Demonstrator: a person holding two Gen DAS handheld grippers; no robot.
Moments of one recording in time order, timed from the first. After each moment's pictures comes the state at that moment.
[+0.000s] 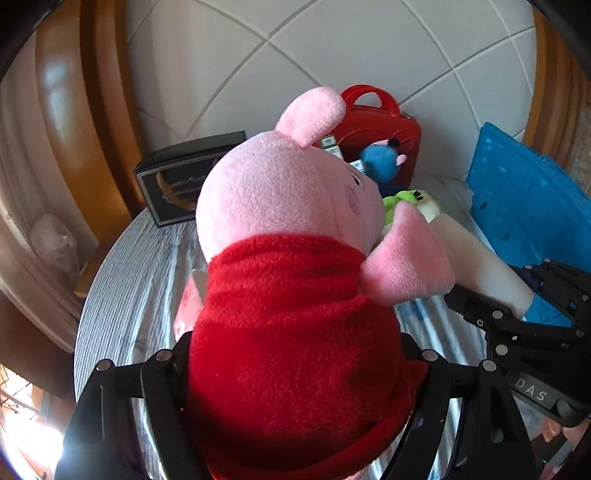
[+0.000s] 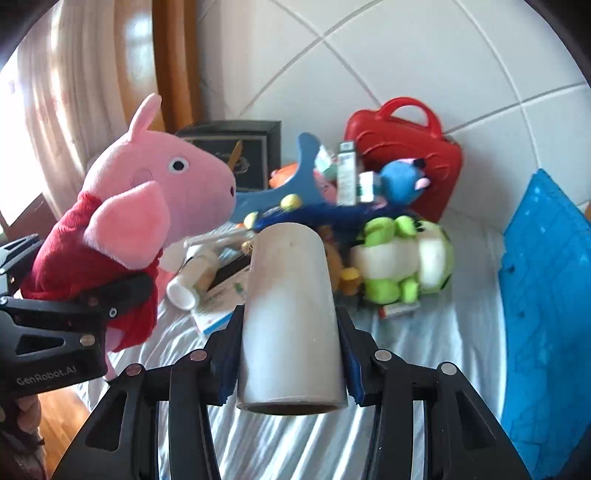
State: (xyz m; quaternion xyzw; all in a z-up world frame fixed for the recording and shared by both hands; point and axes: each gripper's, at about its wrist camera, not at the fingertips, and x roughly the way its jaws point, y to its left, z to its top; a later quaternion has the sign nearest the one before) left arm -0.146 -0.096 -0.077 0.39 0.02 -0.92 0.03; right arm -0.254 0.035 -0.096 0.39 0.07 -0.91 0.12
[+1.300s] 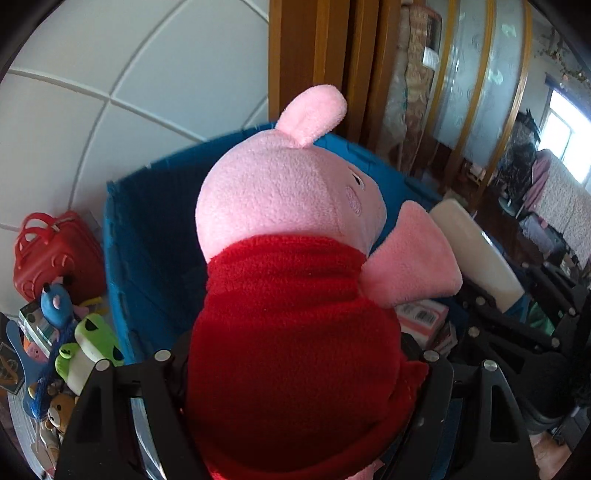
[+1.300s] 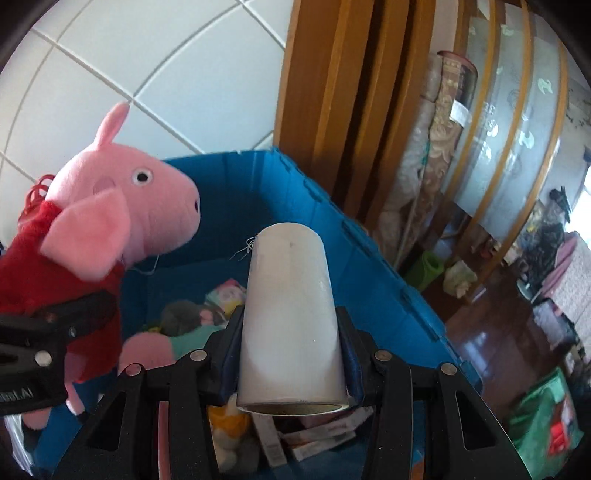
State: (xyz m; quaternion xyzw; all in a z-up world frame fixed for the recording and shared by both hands) left arm -0.276 0.479 0.010 0.45 -0.10 -0.85 -0.26; right arm -0.169 0.578 0.015 0.38 -0.03 -0.89 -0.26
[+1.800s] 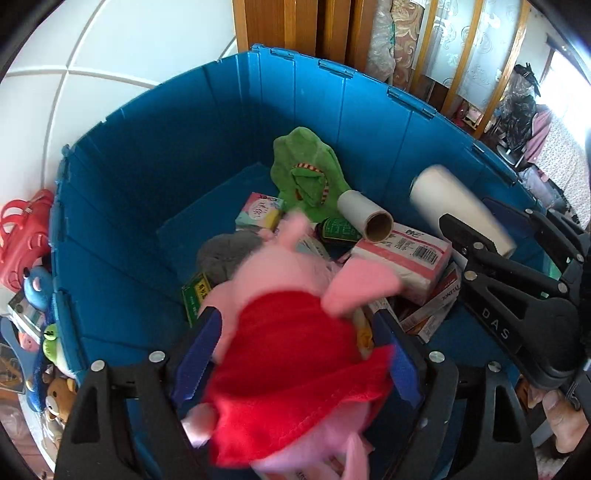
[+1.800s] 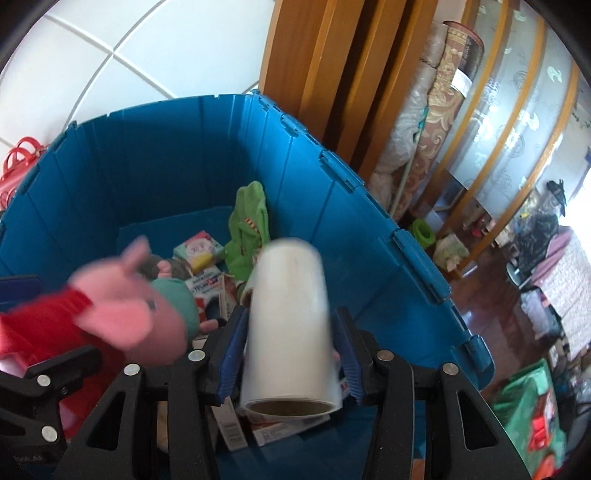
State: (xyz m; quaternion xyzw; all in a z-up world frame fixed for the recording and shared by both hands) left arm -0.253 0.510 -0.024 0.50 -0.16 -0.81 -0.26; right arm -0.160 0.608 -0.032 0.44 -0.01 -0.85 -0.28
